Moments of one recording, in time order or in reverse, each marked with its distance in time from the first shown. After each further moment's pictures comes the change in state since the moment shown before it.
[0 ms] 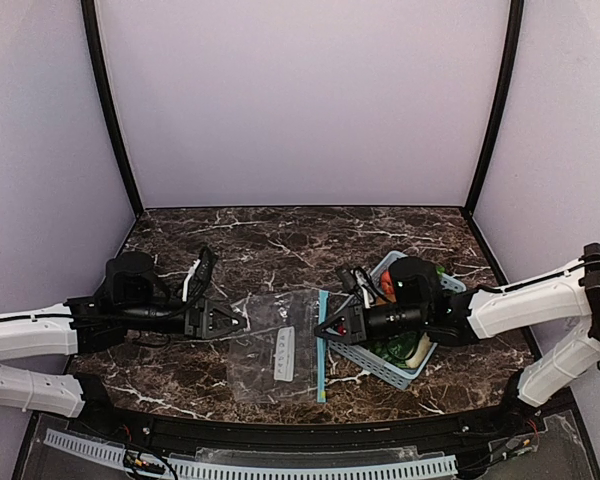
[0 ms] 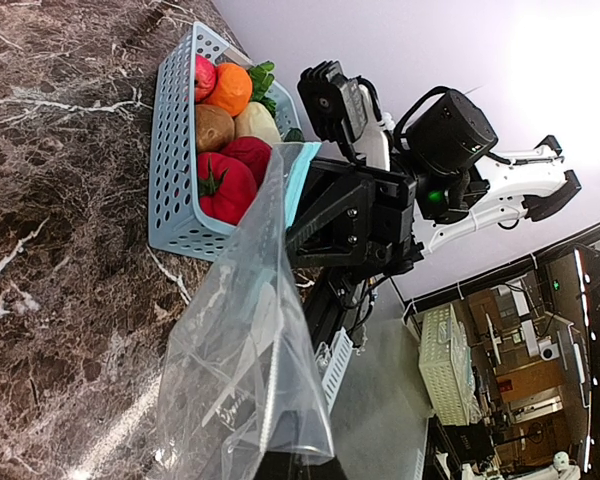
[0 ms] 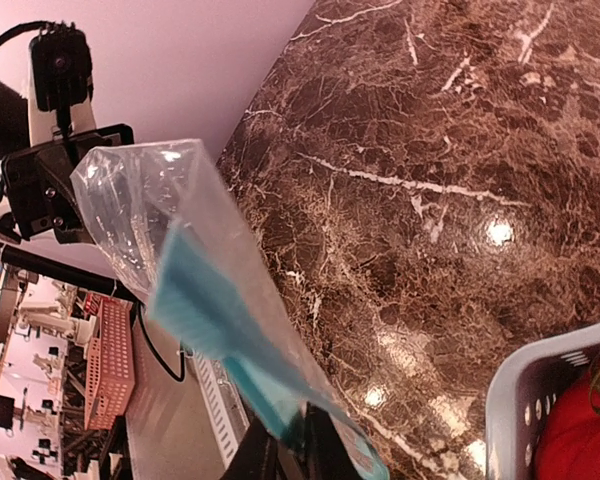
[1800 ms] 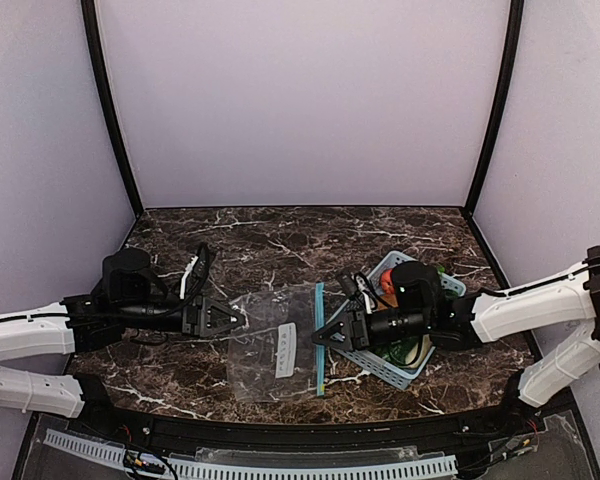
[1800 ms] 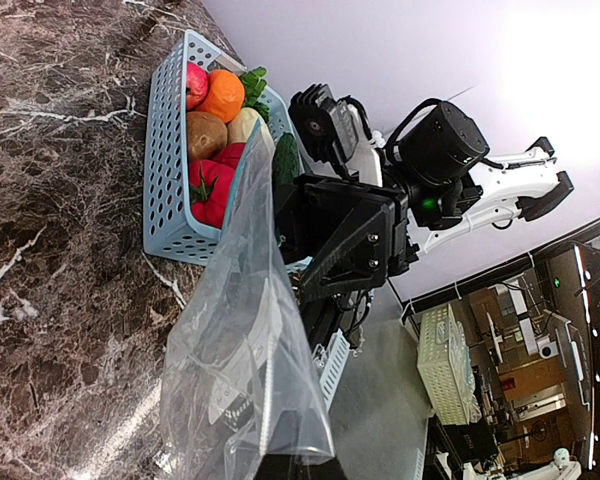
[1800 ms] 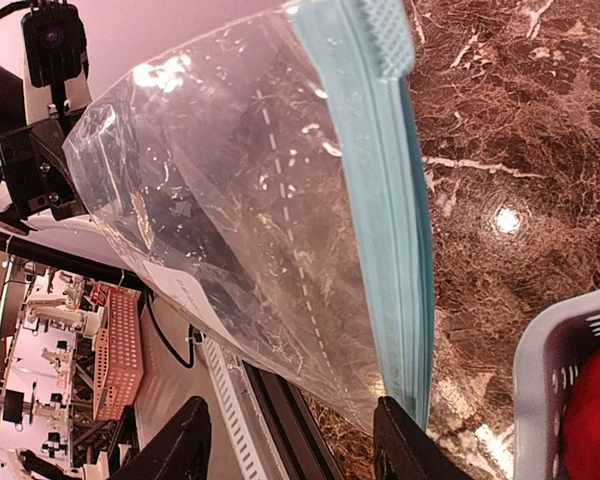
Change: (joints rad) left arm 0.000 -0.020 0.018 -0.027 -0.002 0.011; right arm 0.023 -0.025 -0.024 -0.008 -0.010 0.025
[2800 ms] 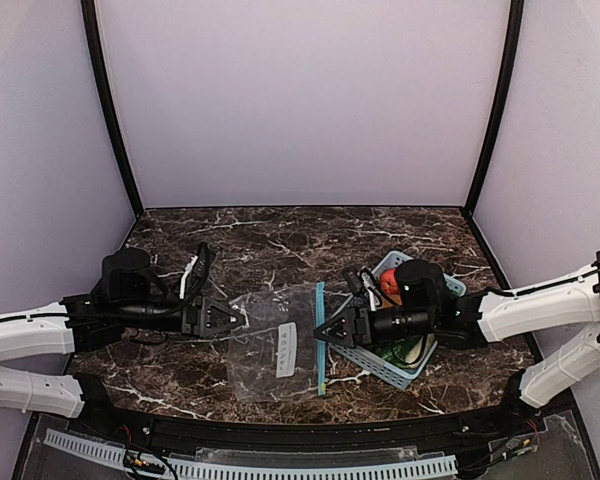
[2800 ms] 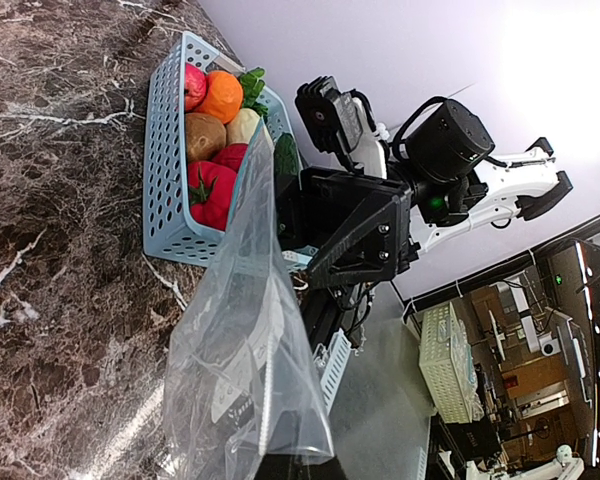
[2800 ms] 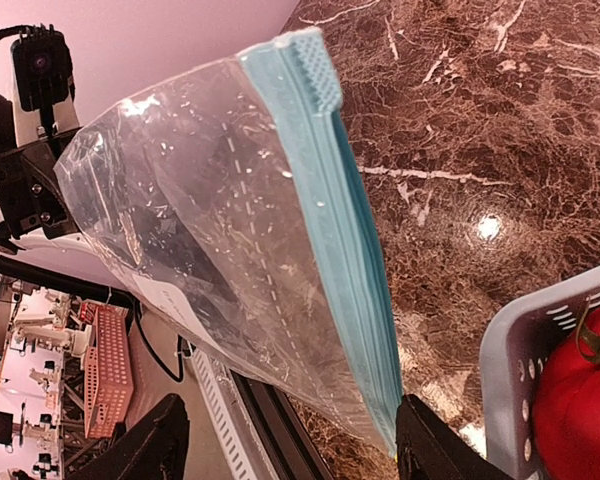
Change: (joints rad) left arm 0.000 -0.004 0.003 -0.006 0.000 0.011; right arm 0.000 -0.049 -0.001 -0.058 0.070 0.004
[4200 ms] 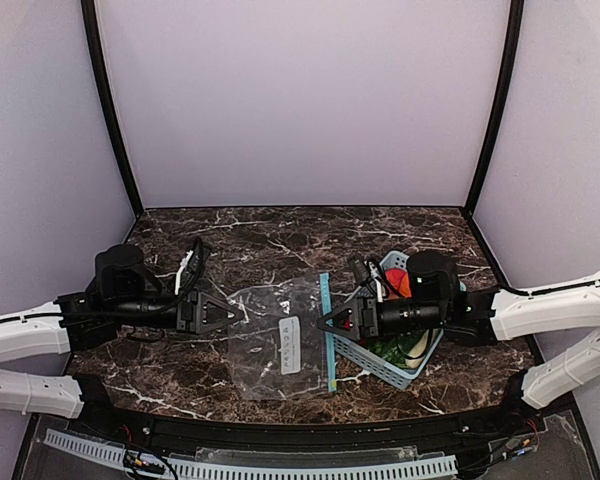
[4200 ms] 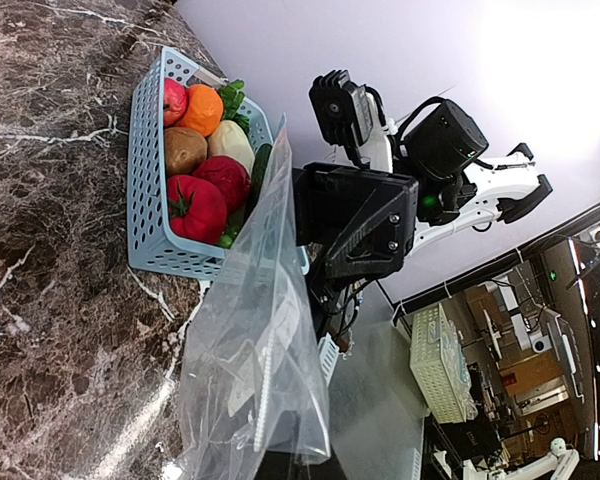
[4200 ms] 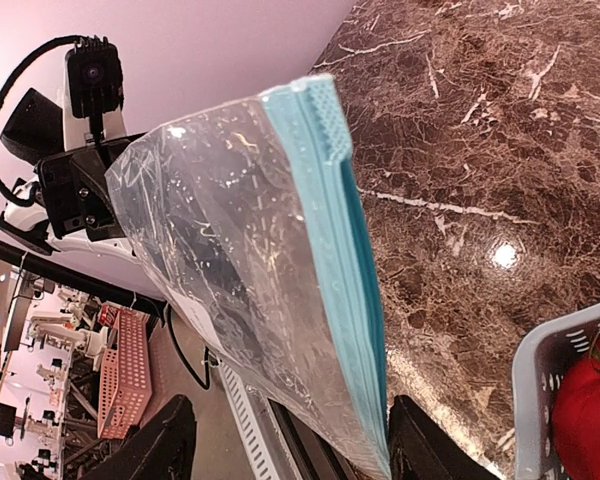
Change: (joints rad) left arm 0.000 -0.034 0.019 -0.012 0.013 0.001; right arm 0.000 -0.082 0.010 -0.006 -0.011 -0.004
